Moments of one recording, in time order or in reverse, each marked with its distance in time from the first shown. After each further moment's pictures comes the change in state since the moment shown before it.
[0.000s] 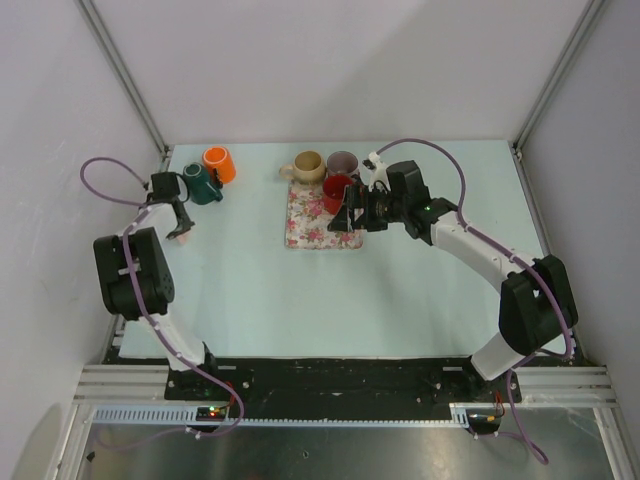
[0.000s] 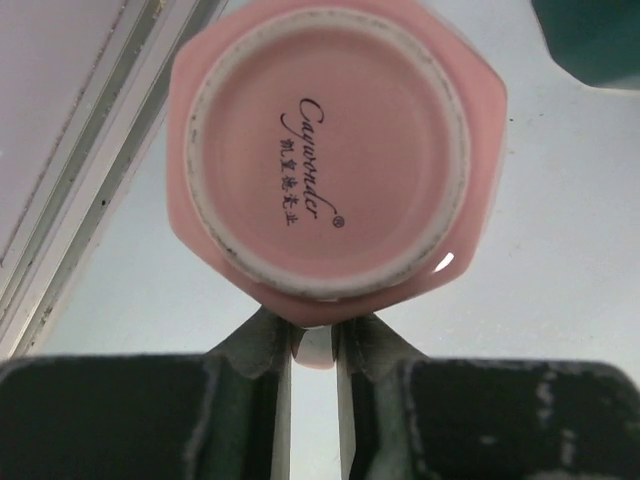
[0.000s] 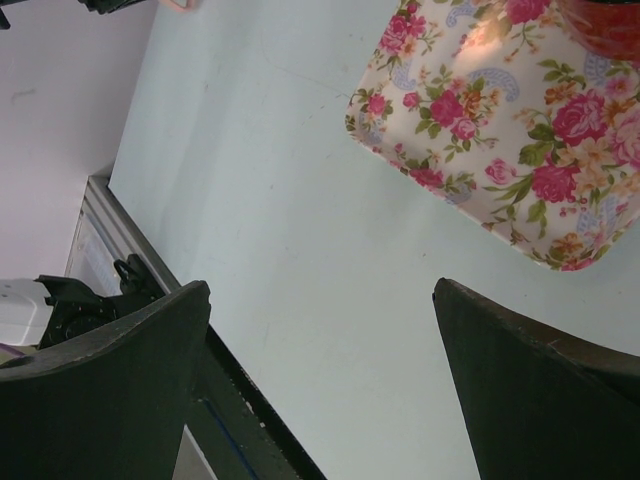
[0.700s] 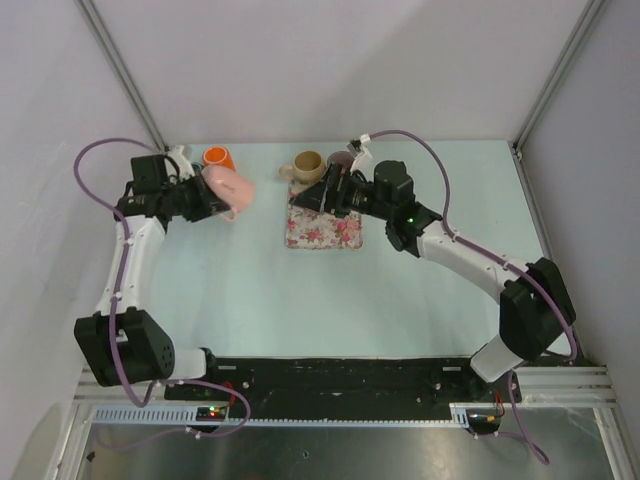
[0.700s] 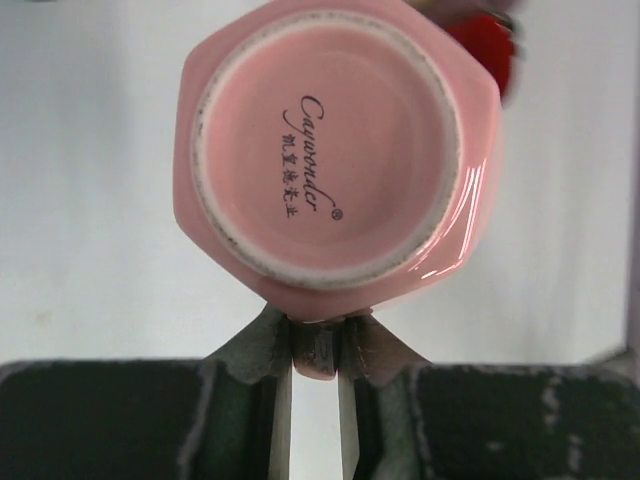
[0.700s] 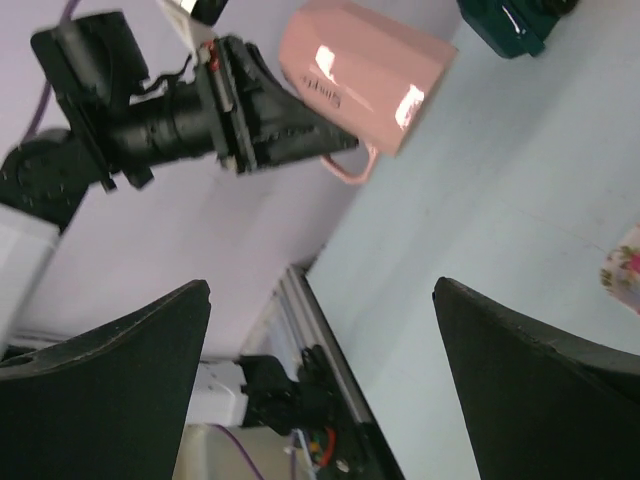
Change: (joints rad) left arm -0.060 -0.438 0.077 -0.347 0.760 -0.002; right arm 0.151 -0.022 -0.002 0.479 0.023 0.381
